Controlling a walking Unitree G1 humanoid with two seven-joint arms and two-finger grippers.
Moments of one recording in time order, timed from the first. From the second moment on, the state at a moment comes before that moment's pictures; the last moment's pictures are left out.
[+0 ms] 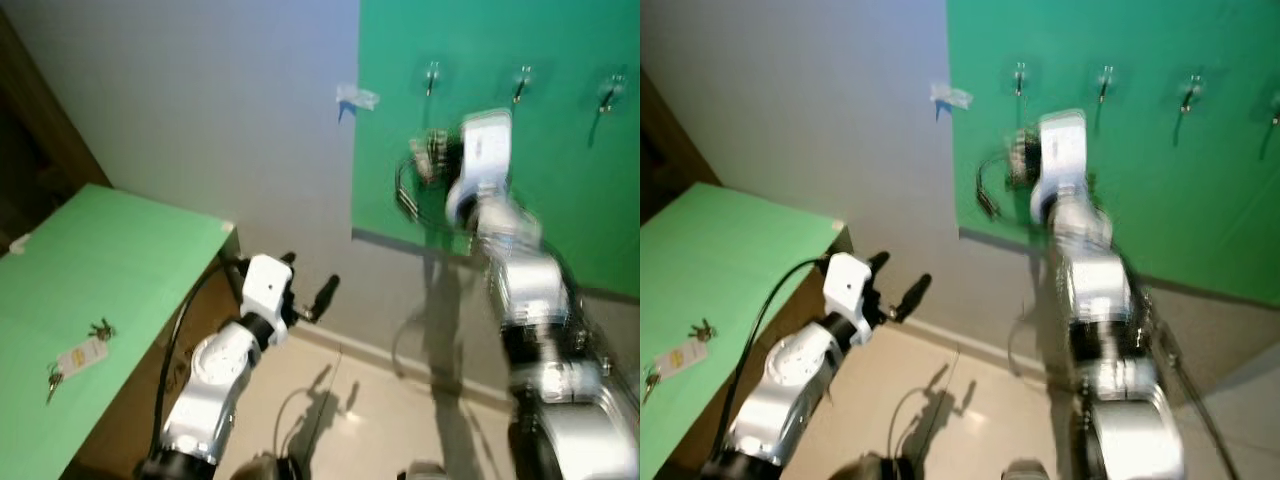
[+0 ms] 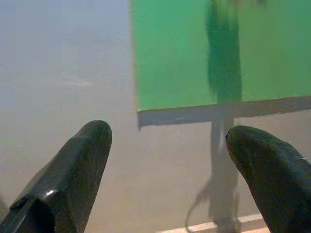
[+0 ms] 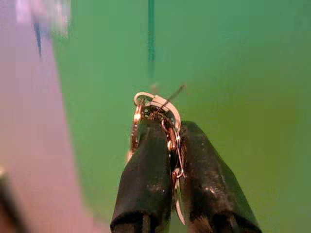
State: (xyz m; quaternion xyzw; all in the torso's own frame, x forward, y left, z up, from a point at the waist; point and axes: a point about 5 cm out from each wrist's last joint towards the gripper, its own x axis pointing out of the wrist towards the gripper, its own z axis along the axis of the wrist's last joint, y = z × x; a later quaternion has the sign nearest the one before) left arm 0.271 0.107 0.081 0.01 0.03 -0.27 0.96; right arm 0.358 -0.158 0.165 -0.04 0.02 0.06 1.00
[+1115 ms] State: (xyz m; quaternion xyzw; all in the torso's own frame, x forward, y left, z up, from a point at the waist) left arm 0.276 0.116 0.087 0.02 0.01 -0.20 0.98; right arm 0.272 -0.170 0.086 -0.07 -0.02 0.01 1.00
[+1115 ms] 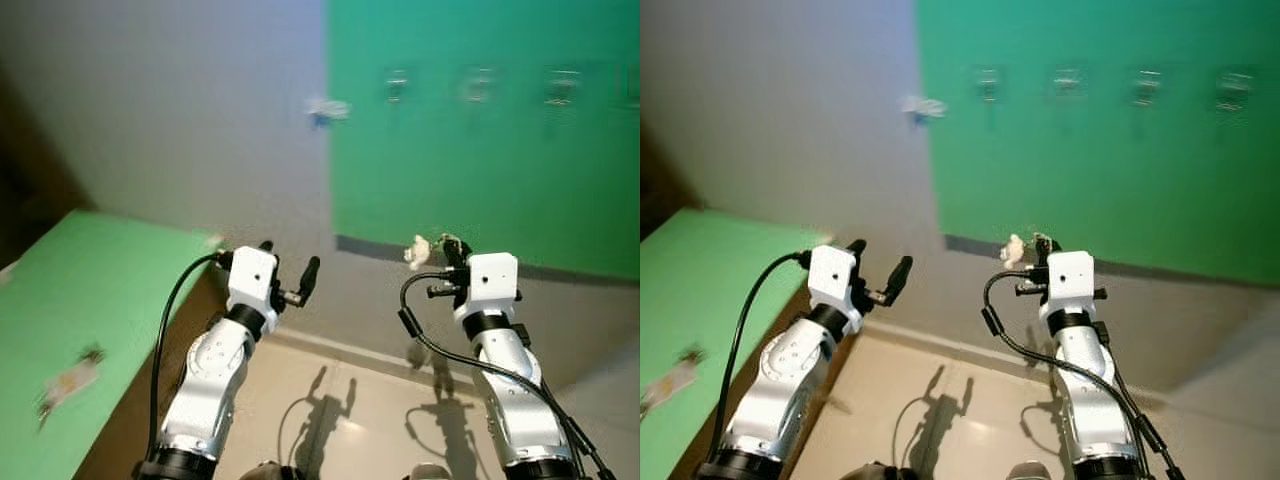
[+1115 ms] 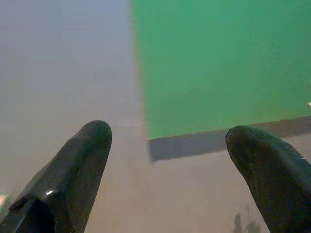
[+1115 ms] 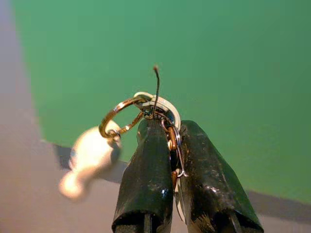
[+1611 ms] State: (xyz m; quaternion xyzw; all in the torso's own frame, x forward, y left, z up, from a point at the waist) left arm 0.282 0.121 0.087 0.01 0.02 -0.21 0.98; right arm 0.271 -0.156 0.084 -0.08 -0.02 0.05 1.00
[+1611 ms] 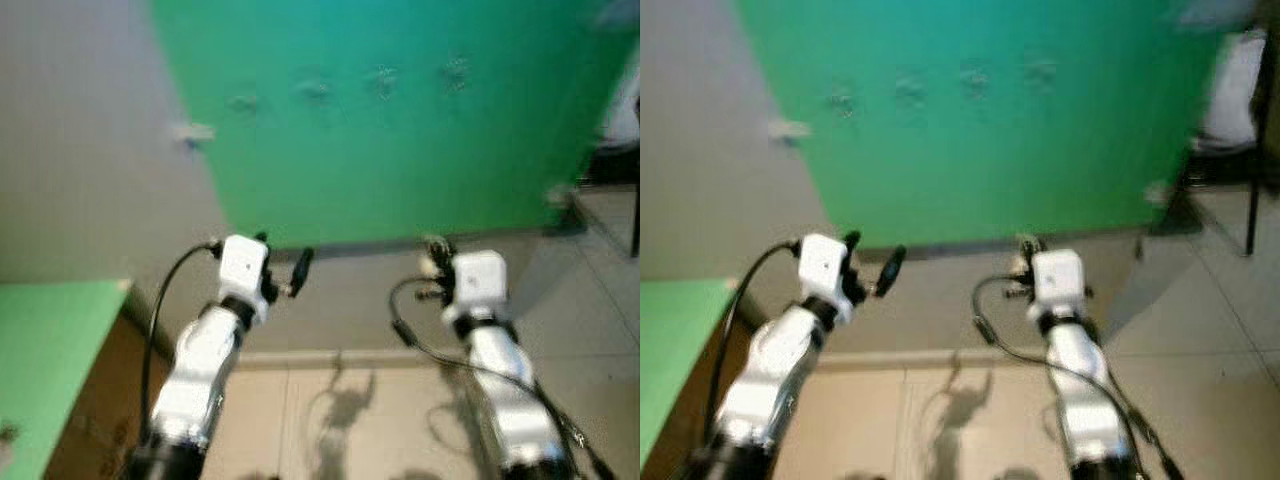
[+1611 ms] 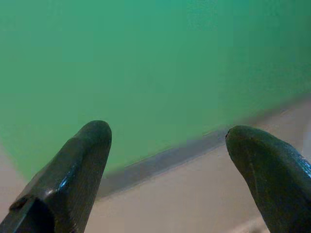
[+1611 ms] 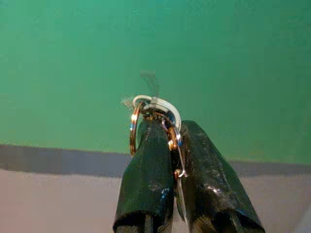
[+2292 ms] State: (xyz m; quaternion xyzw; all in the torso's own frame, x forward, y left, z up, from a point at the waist) left arm 0.285 0.117 0.092 -0.01 0.01 -0.20 0.98; right arm 0.277 -0.150 0.100 -0.12 -0.05 0.09 0.99
